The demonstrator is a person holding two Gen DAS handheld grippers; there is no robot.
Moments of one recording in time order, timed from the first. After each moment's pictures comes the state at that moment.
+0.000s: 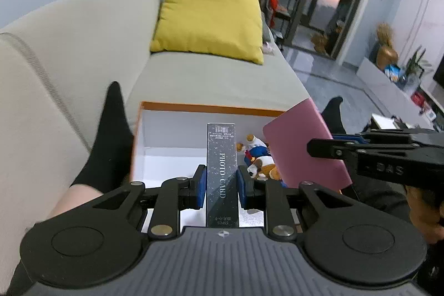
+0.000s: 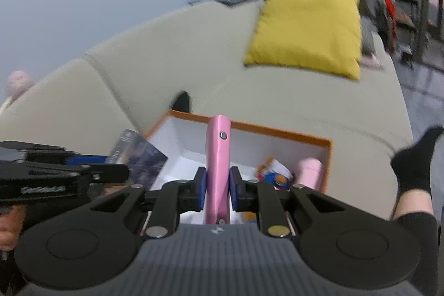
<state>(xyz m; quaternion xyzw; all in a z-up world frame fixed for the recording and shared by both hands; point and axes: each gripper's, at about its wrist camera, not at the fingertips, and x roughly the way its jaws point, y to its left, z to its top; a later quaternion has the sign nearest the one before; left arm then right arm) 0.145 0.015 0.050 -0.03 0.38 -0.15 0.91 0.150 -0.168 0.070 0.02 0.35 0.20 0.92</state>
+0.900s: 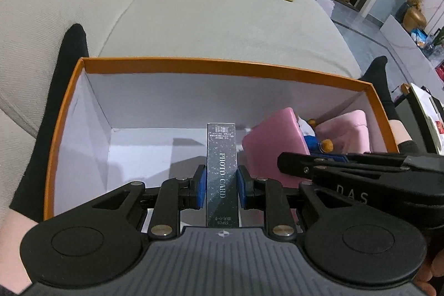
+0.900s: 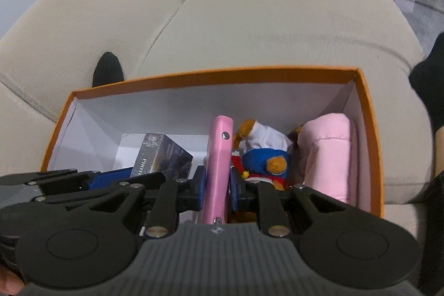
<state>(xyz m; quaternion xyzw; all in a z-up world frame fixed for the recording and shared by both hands) 0.274 -0.021 -0.053 -0.03 0.51 -0.13 0.85 0.268 -0.147 -0.034 0.11 0.49 0.10 0.86</state>
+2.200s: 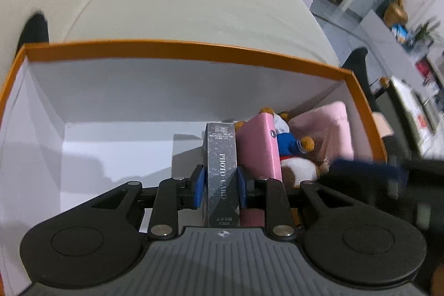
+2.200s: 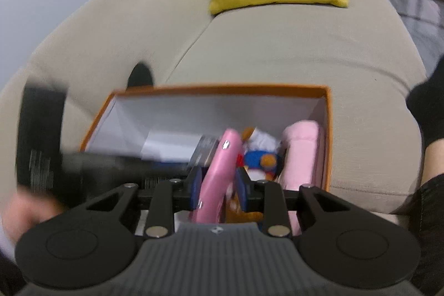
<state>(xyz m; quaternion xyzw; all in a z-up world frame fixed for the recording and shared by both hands) 0.282 -0.033 -0.066 -0.07 0.52 -0.18 0.83 0.216 -0.185 0.005 0.08 0.45 0.19 0.87</state>
